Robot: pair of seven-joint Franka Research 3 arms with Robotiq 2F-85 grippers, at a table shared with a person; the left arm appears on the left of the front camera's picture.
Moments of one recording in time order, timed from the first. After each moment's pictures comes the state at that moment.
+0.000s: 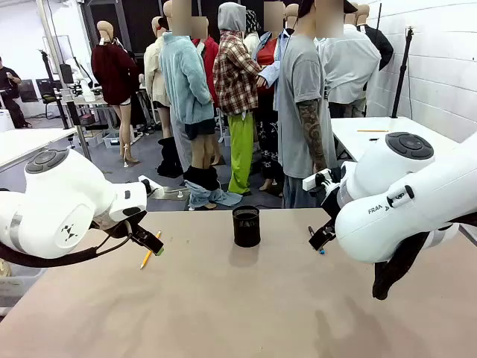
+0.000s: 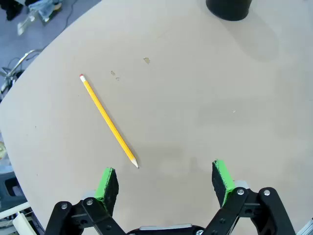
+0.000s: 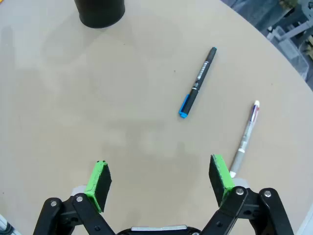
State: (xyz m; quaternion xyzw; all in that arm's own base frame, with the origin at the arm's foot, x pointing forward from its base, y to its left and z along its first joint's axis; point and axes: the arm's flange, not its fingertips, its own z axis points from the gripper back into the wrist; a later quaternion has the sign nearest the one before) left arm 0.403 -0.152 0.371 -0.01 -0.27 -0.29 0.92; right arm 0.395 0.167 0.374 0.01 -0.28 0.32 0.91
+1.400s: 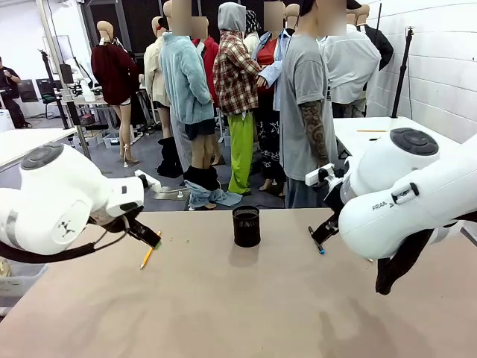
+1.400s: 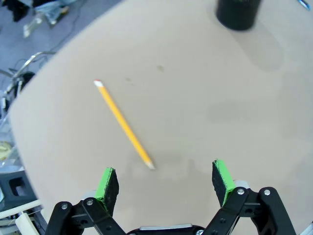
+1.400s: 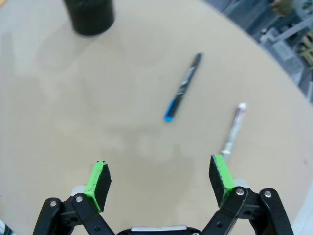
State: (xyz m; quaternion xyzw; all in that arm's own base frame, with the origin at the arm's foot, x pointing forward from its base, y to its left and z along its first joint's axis) left arm 0.409 -0.132 0.400 0.00 -0.30 -0.27 0.91; right arm 0.401 0.148 0.402 0.00 -0.31 0.30 0.90
